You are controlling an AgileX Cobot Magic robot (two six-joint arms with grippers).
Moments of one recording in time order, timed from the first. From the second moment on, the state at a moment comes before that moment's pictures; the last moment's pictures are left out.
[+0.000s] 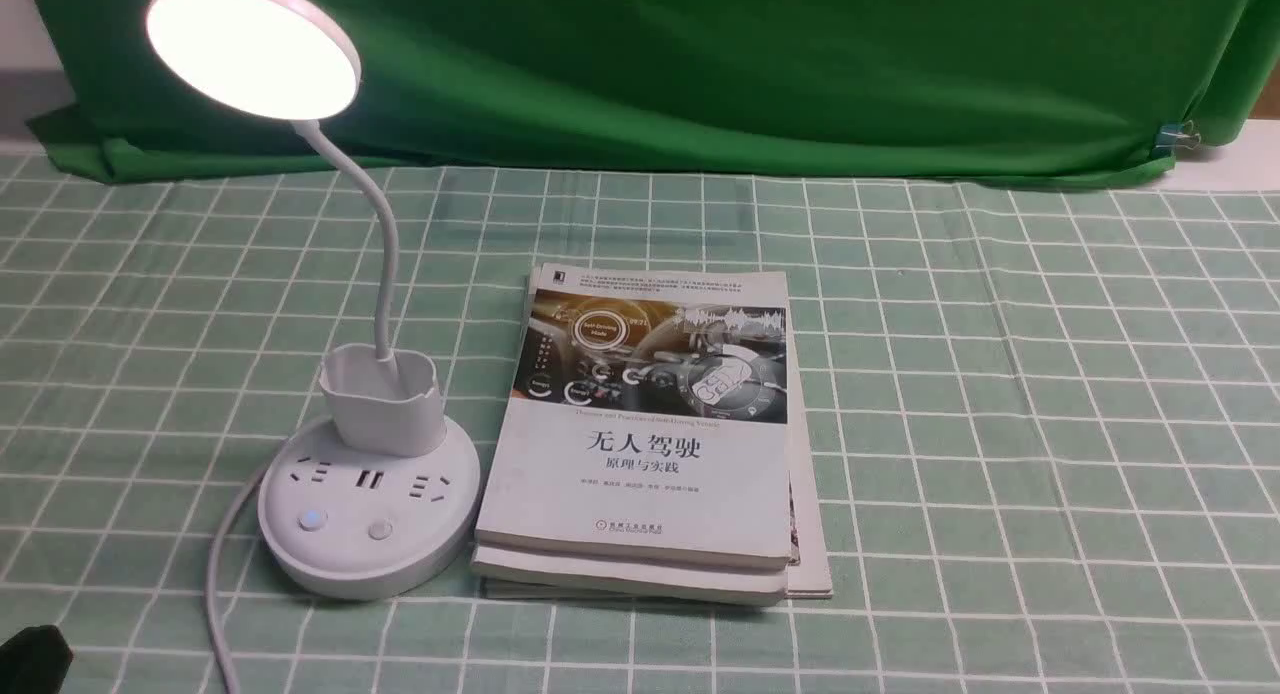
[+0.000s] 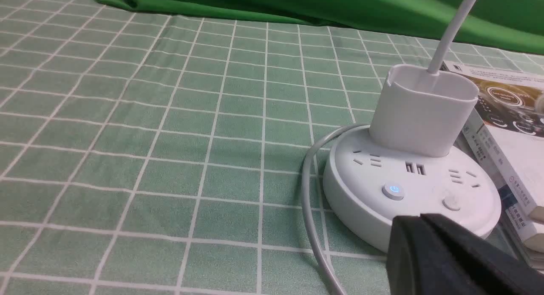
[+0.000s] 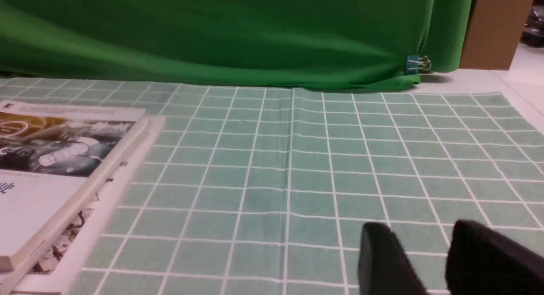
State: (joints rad) right arm 0.04 0.00 0.01 -0.04 0.24 -0.02; left arm 0.01 0.00 0.01 -0.13 0.30 0.08
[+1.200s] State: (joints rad) right arm 0.04 0.00 0.01 -0.04 0.24 -0.02; left arm 0.01 0.00 0.00 -0.85 0.01 0.04
